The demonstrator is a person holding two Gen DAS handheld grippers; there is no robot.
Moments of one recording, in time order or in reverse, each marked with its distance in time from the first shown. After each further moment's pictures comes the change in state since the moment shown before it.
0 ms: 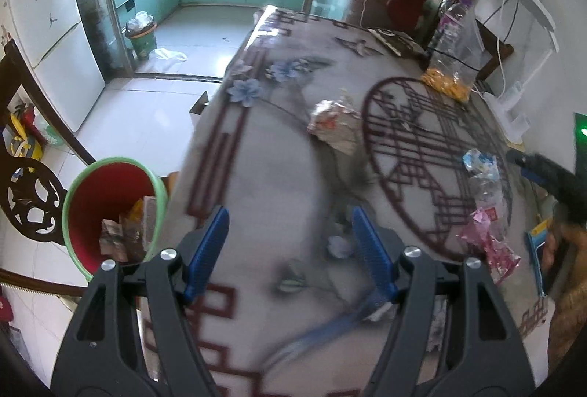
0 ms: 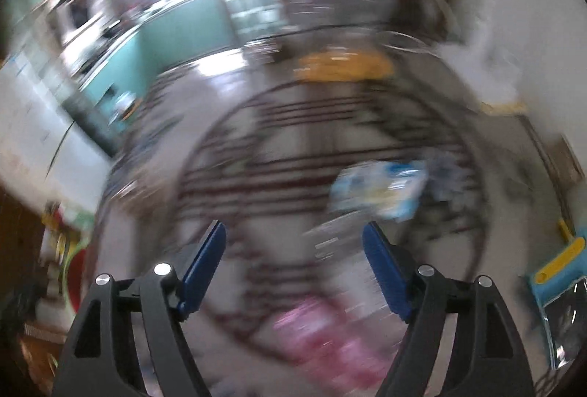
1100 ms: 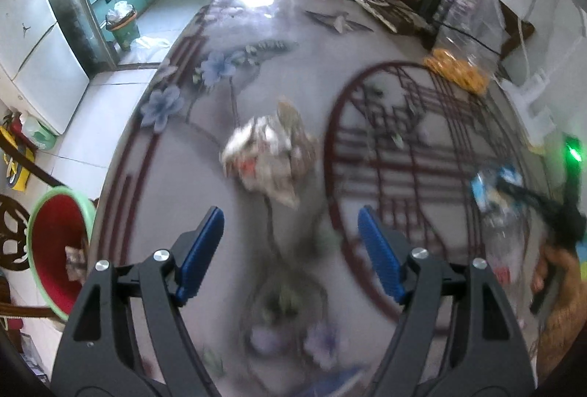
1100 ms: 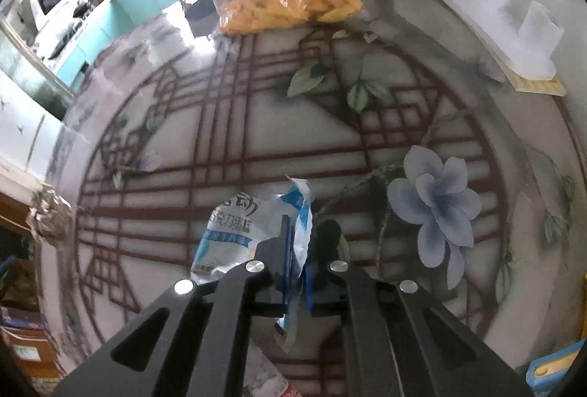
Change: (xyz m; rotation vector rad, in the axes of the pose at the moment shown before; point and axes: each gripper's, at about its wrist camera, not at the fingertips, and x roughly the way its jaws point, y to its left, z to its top) left arm 0.125 -0.079 0.074 0.016 0.097 0.033; right arm 0.104 -0.049 0.033 -0.032 0.163 0.073
